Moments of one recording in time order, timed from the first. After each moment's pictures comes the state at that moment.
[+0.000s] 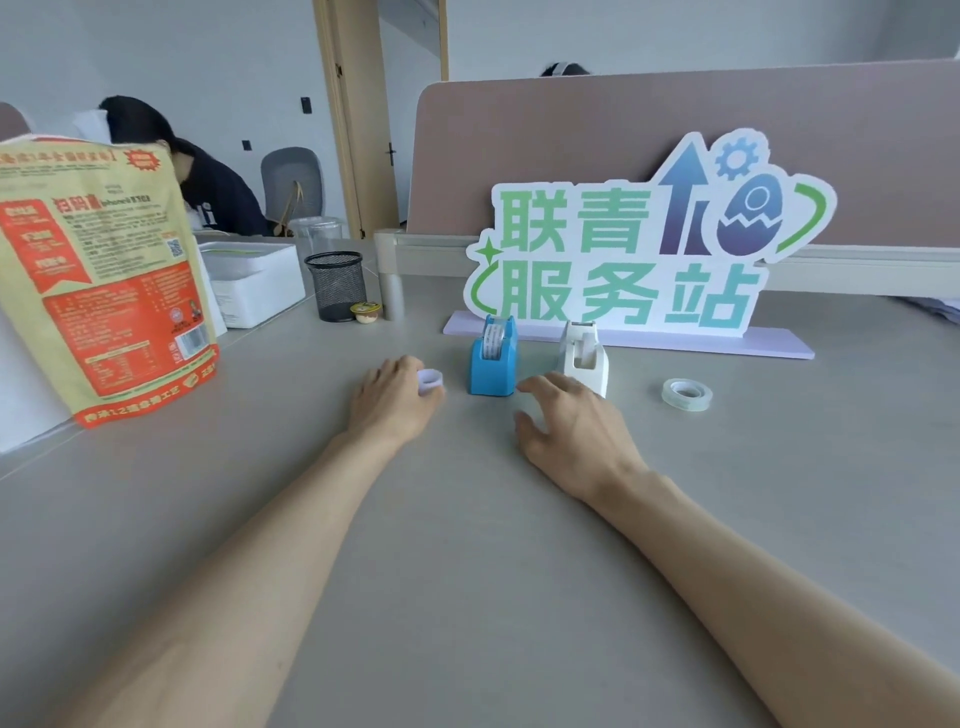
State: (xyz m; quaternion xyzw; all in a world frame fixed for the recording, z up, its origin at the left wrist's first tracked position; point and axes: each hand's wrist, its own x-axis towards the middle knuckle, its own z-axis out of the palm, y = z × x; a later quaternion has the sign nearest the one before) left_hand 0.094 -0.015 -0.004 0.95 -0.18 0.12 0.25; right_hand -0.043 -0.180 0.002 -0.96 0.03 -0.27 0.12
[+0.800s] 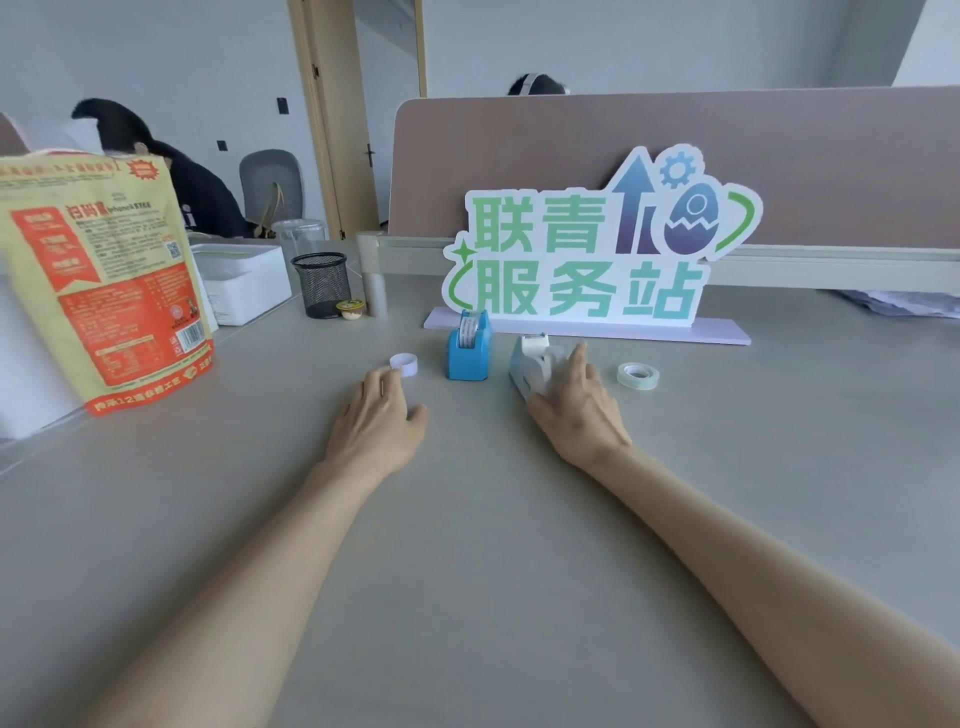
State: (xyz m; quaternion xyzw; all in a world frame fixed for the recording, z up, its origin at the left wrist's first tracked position) left_hand 0.015 0.005 -0.006 0.95 -0.21 0.11 0.22; right_hand -0.080 -0.193 0.009 -0.92 0.17 -0.20 0.29
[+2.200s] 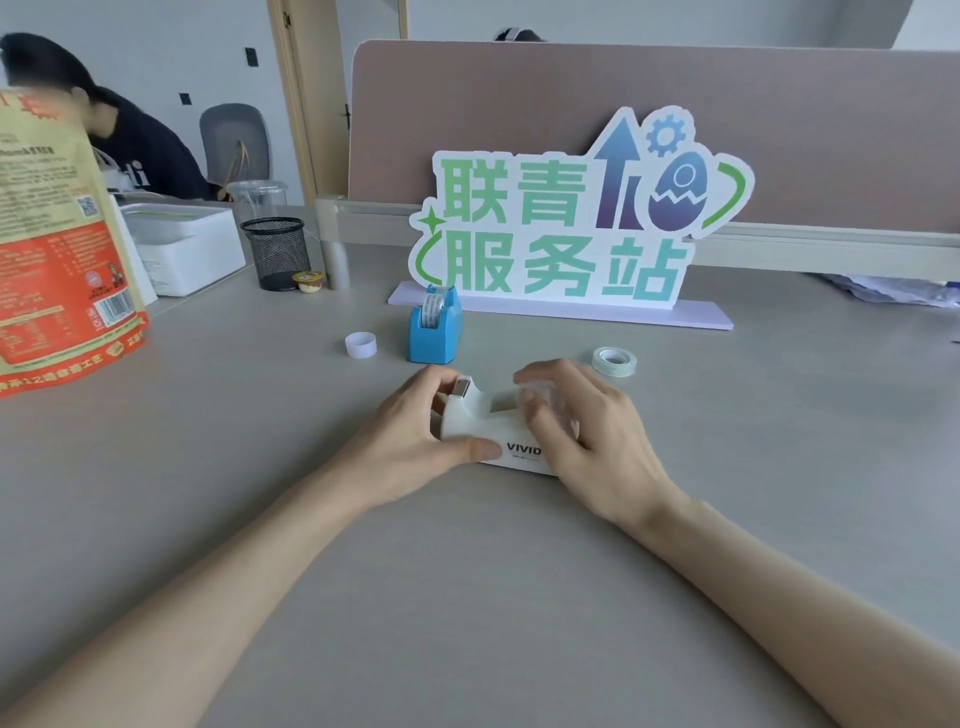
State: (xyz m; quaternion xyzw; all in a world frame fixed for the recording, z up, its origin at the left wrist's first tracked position) left_hand -0.032 -0.035 0.002 0.81 -0.34 -0.06 0.47; right_hand -0.139 -0.203 0.011 -0.89 -0.04 -0.35 0.29
